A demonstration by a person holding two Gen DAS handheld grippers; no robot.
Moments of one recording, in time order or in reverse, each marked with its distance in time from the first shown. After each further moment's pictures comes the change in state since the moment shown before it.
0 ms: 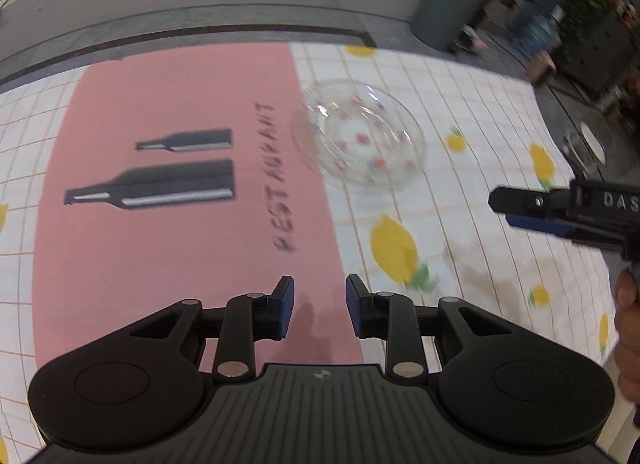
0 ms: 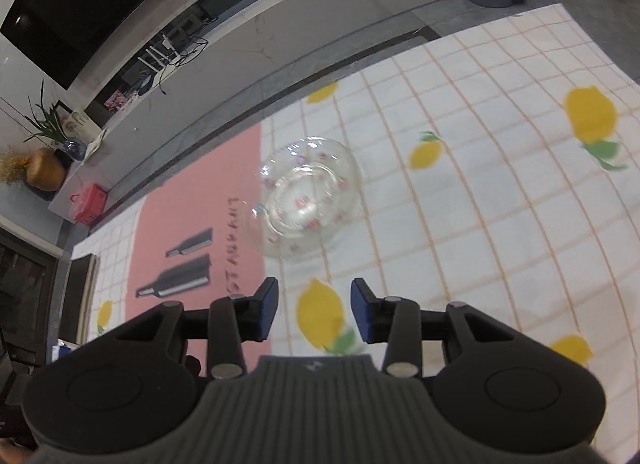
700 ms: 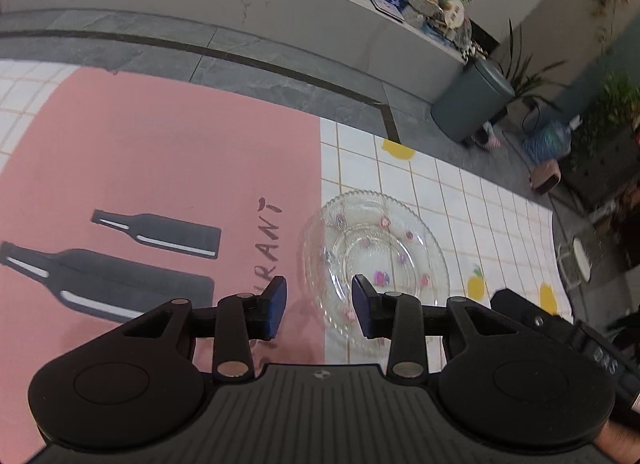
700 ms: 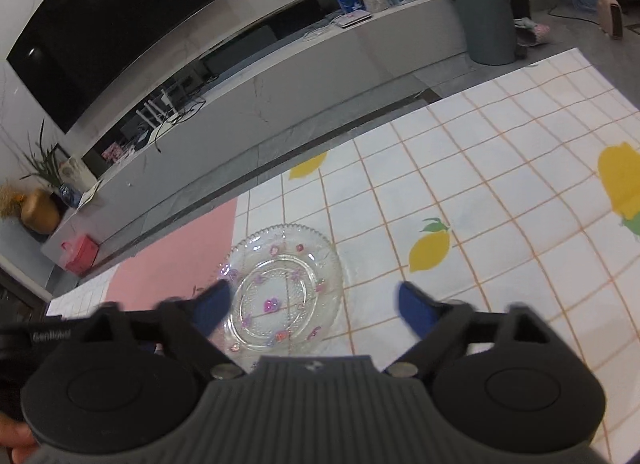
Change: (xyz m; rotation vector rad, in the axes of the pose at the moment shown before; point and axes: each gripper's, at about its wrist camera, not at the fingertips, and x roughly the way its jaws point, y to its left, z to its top) left arm 0.069 0.033 0.067 -0.241 -0.166 -0.110; right arm 0.060 -0.031 0.027 -0.027 -0.239 -0.029
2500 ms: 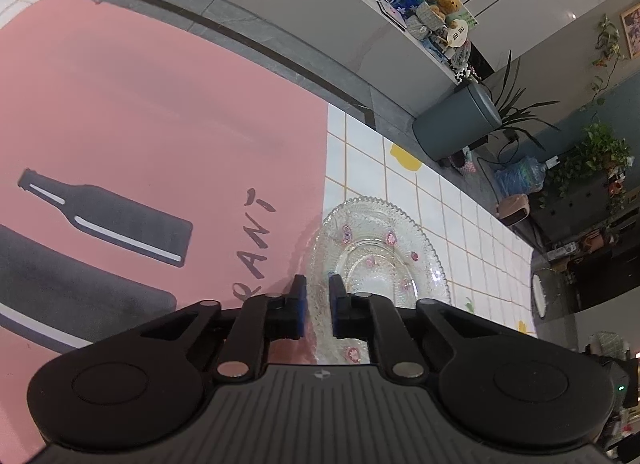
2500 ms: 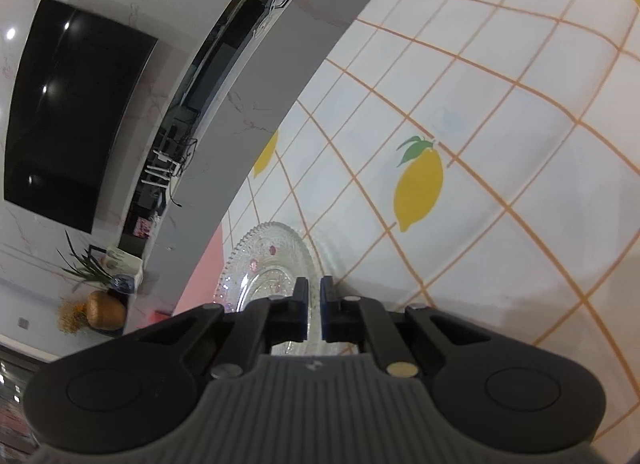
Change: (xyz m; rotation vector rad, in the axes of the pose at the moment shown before) left arm 0.045 0.027 0.003 -0.136 0.013 -0.140; right arm 0.059 -0.061 -0.017 0.420 0.055 0.162
